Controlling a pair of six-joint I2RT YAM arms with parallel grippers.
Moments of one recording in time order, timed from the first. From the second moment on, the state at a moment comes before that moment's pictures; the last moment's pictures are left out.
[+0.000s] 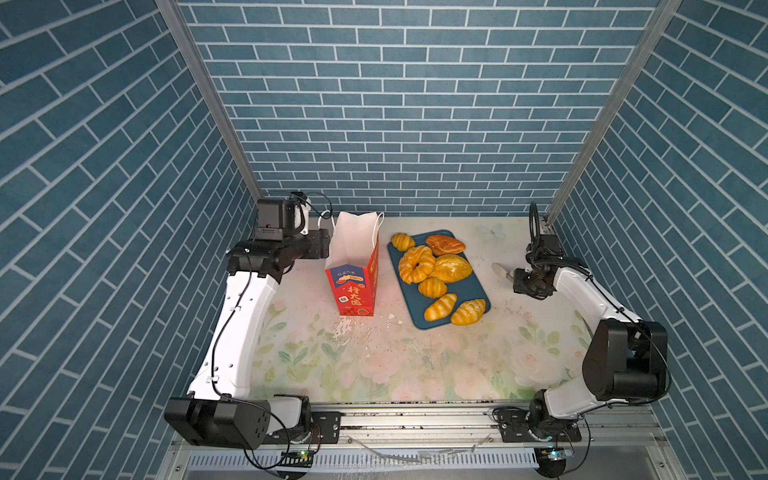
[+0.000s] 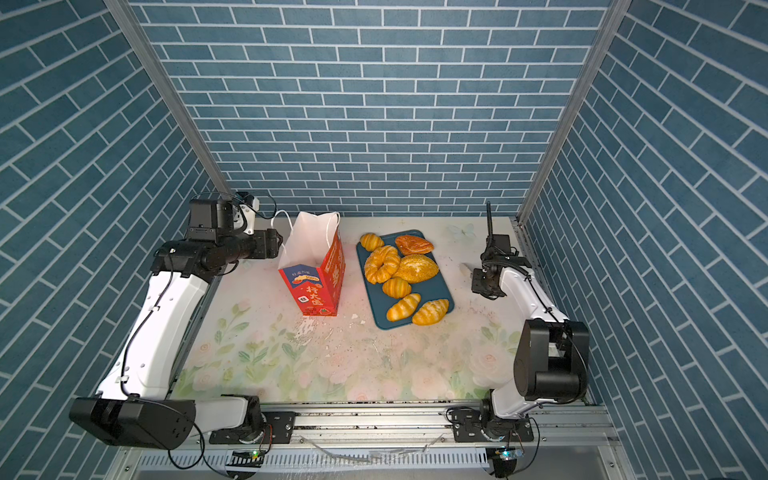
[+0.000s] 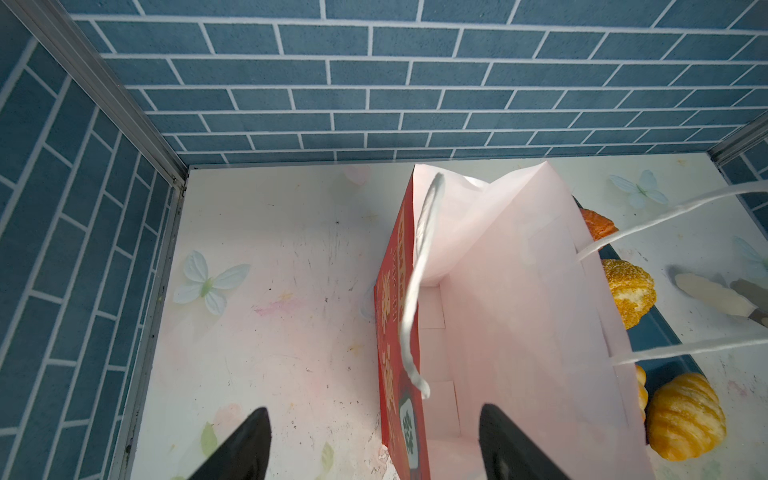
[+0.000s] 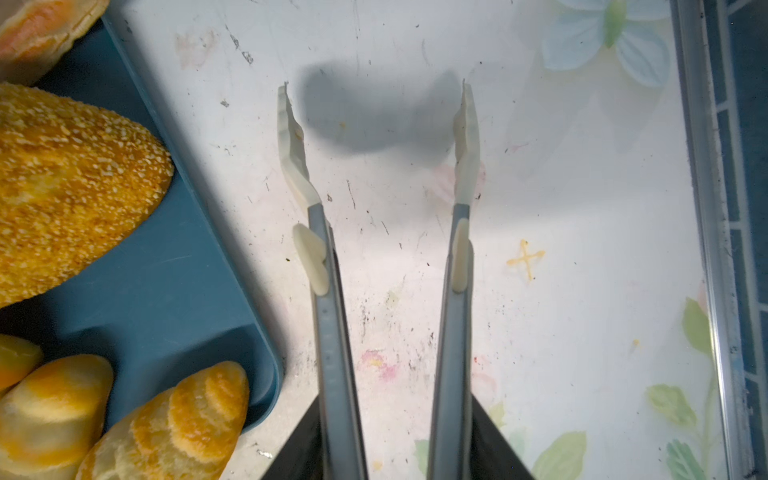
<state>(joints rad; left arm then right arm) -0.08 1.31 1.55 -0.92 0.07 -0.05 0.03 1.53 1.14 -0.76 0.03 0.11</state>
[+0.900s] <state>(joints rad) -0.08 1.31 1.55 -0.91 0.07 -0.05 0.12 1.28 1.31 -1.33 -0.15 0.19</state>
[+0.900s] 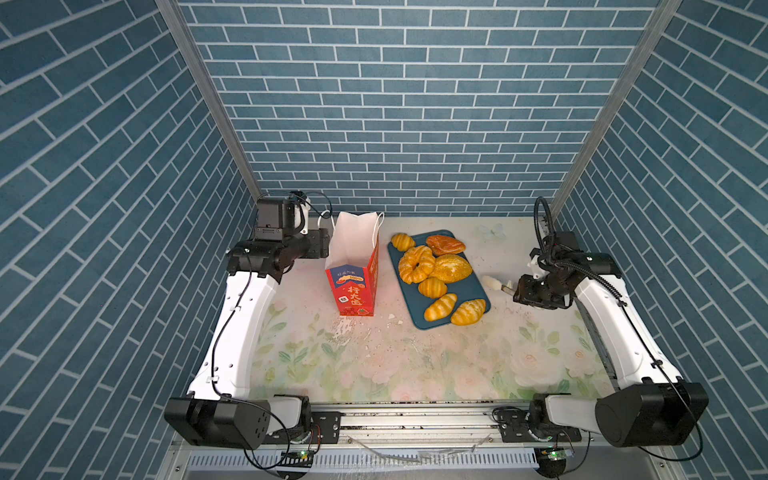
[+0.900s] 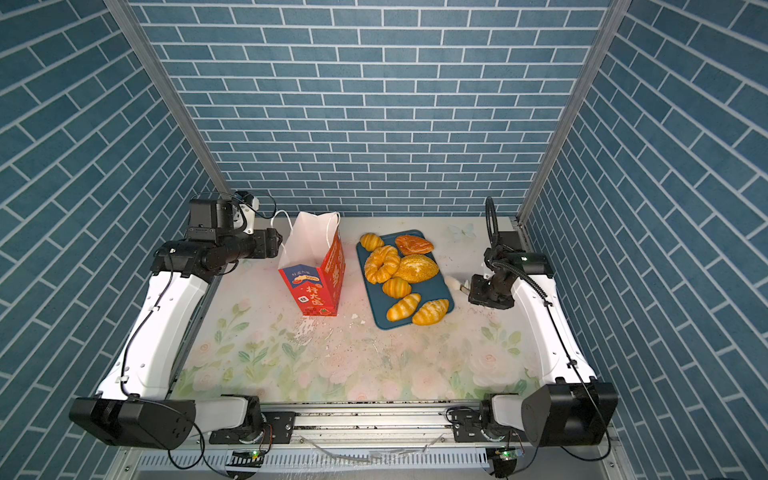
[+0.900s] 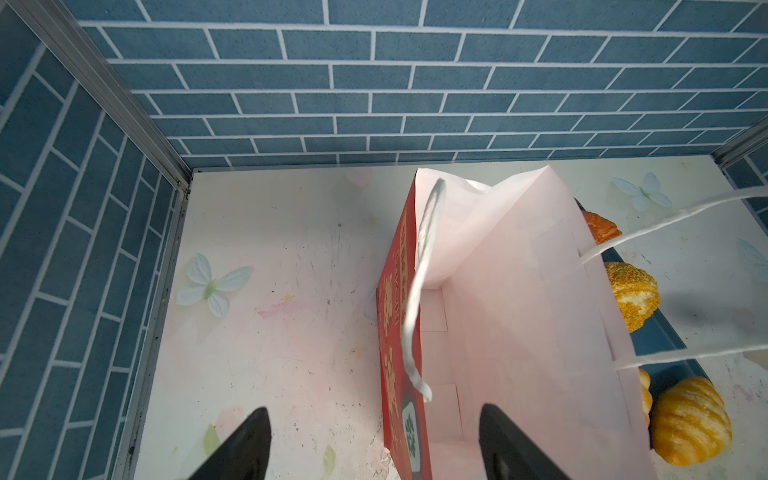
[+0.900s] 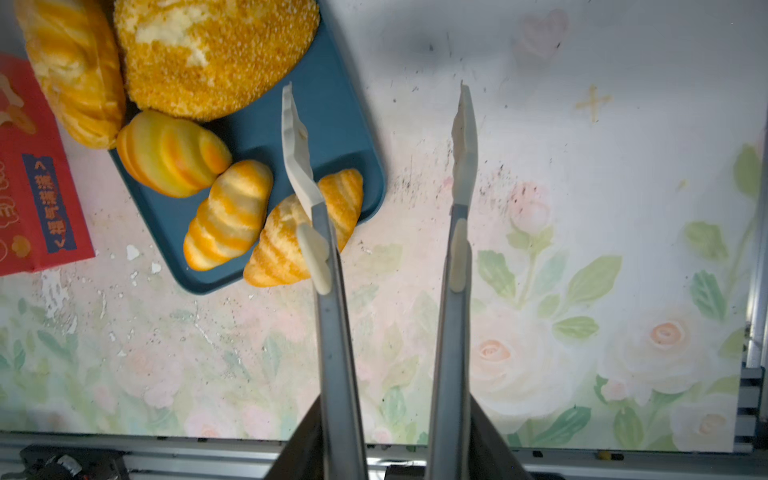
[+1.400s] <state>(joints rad) -0.08 1.31 1.53 -0.88 0.07 -0.05 0.26 1.23 1.29 -1.49 -0.21 0.27</state>
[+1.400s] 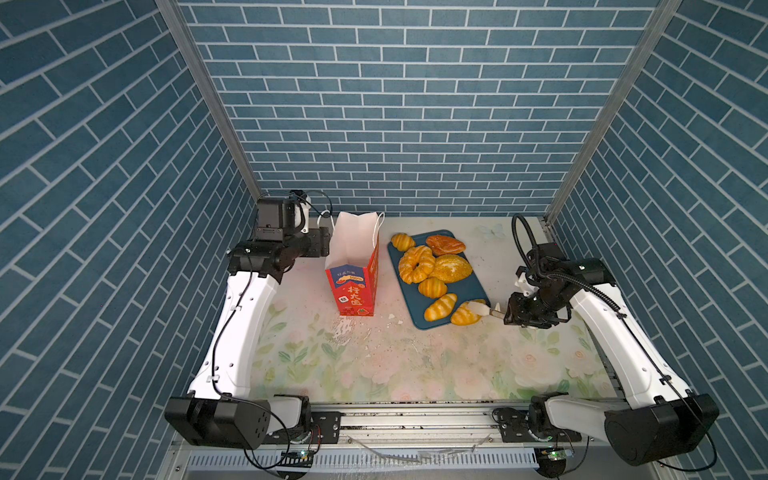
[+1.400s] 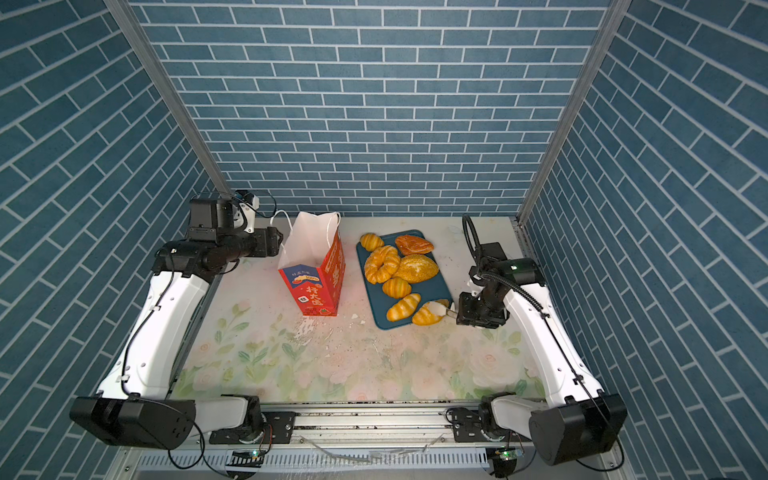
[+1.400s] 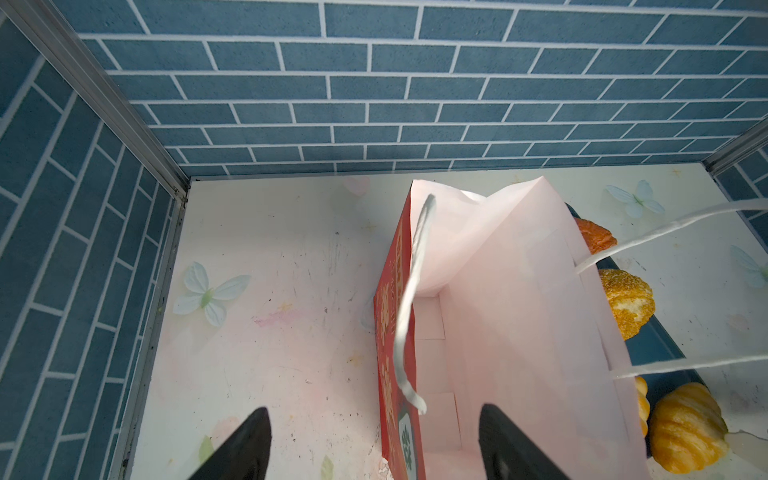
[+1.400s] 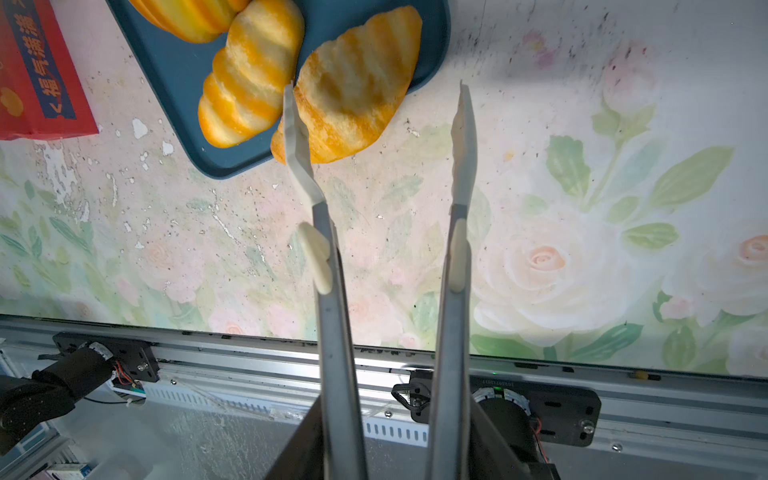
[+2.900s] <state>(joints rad) -0.08 1.29 1.51 -0.87 0.05 -0.05 0.32 1.35 1.34 -1.31 -0.13 0.24</state>
